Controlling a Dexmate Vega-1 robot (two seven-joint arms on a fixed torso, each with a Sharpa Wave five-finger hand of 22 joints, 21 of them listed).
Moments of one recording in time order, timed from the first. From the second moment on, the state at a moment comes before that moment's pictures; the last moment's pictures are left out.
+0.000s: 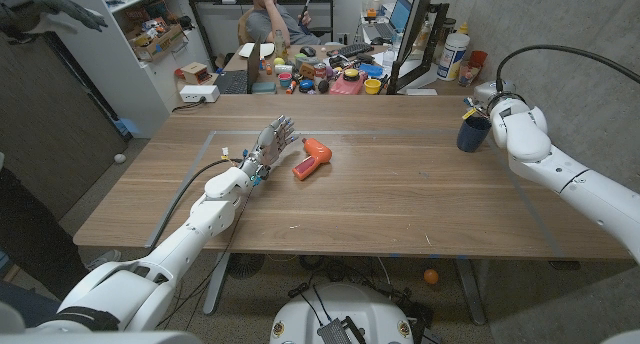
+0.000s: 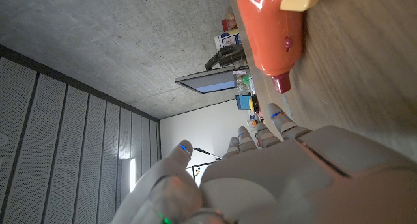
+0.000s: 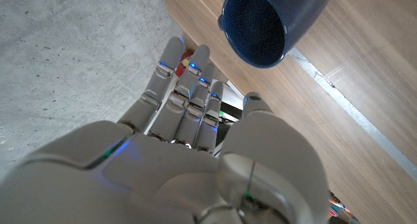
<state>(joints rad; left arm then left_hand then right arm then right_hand) 0.72 0.38 0.36 -1.01 -0.58 -0.33 -0.37 0.03 0.08 0.47 0.18 0.23 -0.17 -0.03 0.19 0.18 -0.08 -0.09 0.19 0.17 -0.13 -0.04 0.19 0.18 -0.09 -0.03 0.53 0.18 -0.62 -0.90 -0.56 -1.63 -1.14 -0.51 0.37 0.68 0.10 0.23 0.01 0.24 0.63 -0.08 0.19 0.20 0.83 -0.07 0.22 0.23 0.96 -0.14 0.25 0.28 0.57 -0.05 1.08 0.17</state>
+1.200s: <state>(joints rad) 0.73 0.39 0.36 -1.03 -0.58 -0.33 -0.37 0.03 0.08 0.47 0.18 0.23 -0.17 -0.03 0.19 0.18 -0.08 -0.09 0.19 0.17 -0.13 -0.04 0.19 0.18 -0.09 -0.04 0.52 0.18 -0.67 -0.93 -0.46 -1.73 -1.01 -0.58 0.31 0.66 0.11 0.22 0.04 0.23 0.62 -0.07 0.19 0.20 0.80 -0.05 0.22 0.21 0.95 -0.13 0.23 0.26 0.57 -0.05 1.04 0.17</state>
